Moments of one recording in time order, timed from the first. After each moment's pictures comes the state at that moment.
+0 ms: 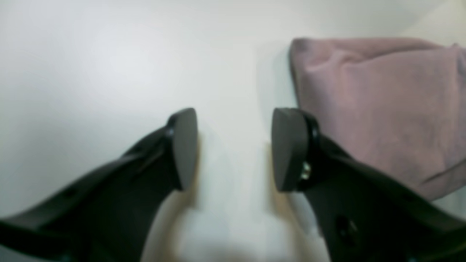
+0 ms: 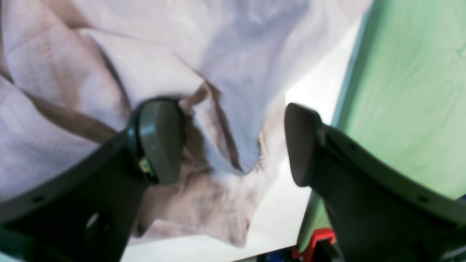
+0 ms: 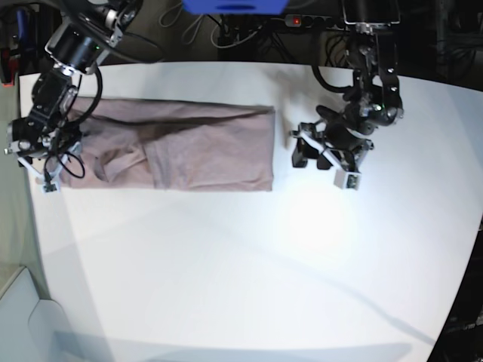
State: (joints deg) left arm 8.0 -2.1 -8.3 90.2 -19.8 -21.2 40.7; right arm 6.2 3.9 37.9 86.0 -22.8 39.9 -58.1
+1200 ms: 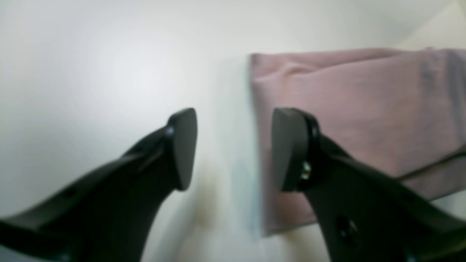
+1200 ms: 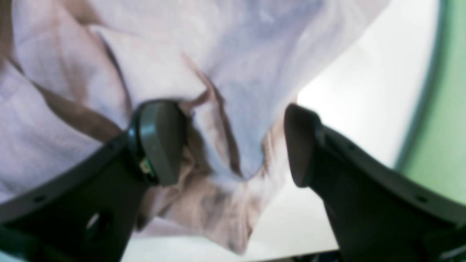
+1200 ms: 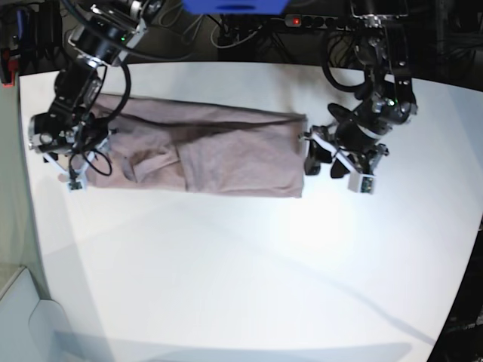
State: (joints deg) left arm 9.5 -3.3 -11.0 97.5 -20.1 -21.8 41.0; right arm 4.2 -5.0 34.1 93.1 -19.5 39.0 -64.3
